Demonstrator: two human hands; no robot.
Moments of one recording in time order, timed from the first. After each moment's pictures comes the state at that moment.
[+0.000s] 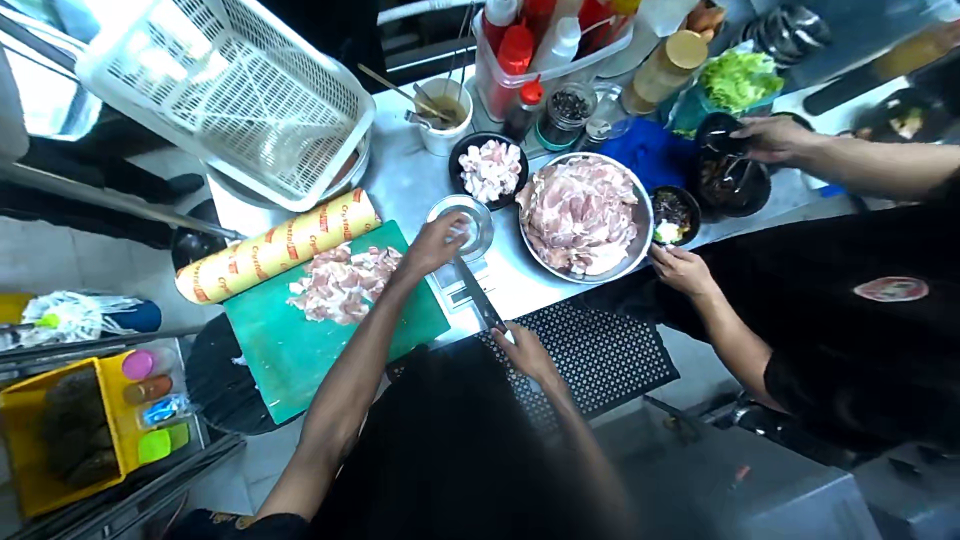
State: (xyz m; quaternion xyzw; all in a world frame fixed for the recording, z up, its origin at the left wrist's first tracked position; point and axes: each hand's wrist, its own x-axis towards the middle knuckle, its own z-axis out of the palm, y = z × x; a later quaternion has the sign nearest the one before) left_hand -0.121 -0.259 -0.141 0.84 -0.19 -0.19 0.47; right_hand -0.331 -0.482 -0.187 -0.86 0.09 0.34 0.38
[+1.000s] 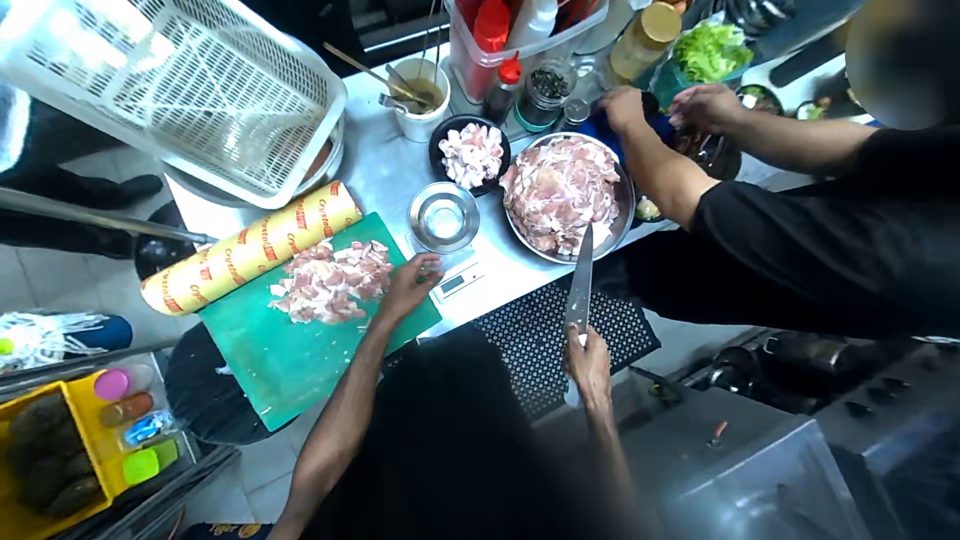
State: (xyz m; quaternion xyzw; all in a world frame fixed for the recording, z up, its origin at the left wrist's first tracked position) left_hand -0.212 -0.221 -0.177 0.77 -0.07 -0.26 0.58; right_hand -0.401 -0.535 -0.136 -0.82 0.41 0.11 0.37
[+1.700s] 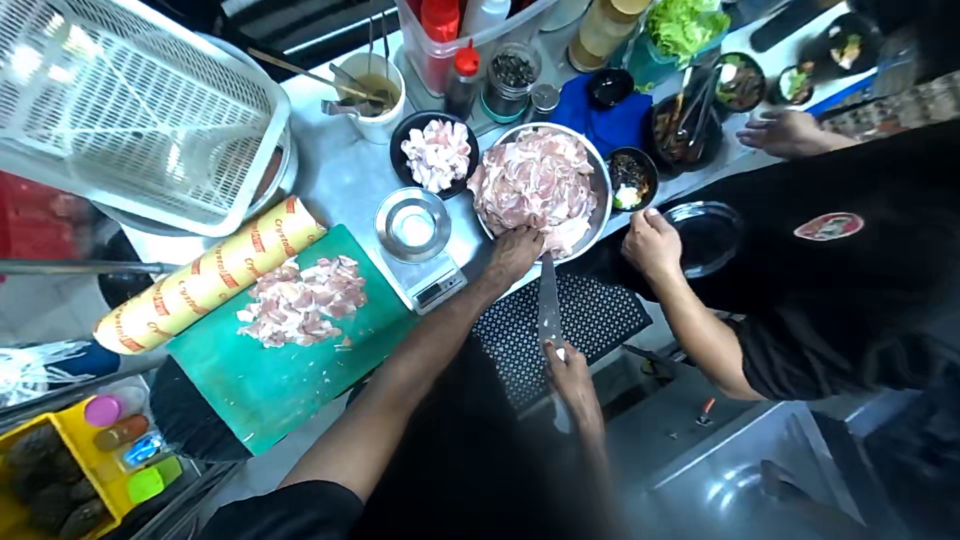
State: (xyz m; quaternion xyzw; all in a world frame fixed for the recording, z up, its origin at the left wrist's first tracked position) left_hand -0.164 -0.497 -0.199 0.87 -0.42 -0.17 0.21; right_hand -0.407 -0.547 -0.127 -0.74 0.47 0.21 0.44
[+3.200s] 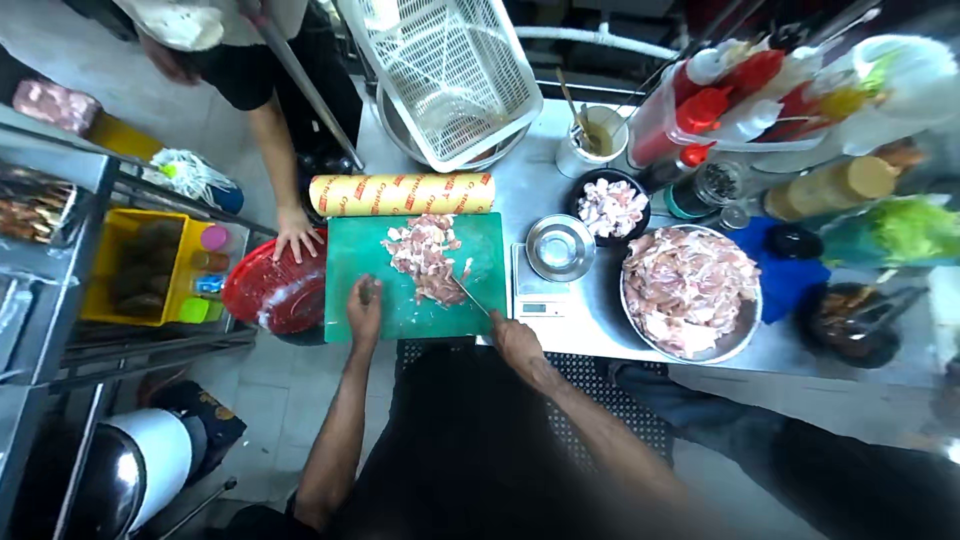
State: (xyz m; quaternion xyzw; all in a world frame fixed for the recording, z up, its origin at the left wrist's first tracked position) left_hand -0.364 -0.006 -0.243 0.76 0.36 0.15 0.52; right_hand -0.287 -0.311 -0.164 -0.91 -0.16 0.39 0.04
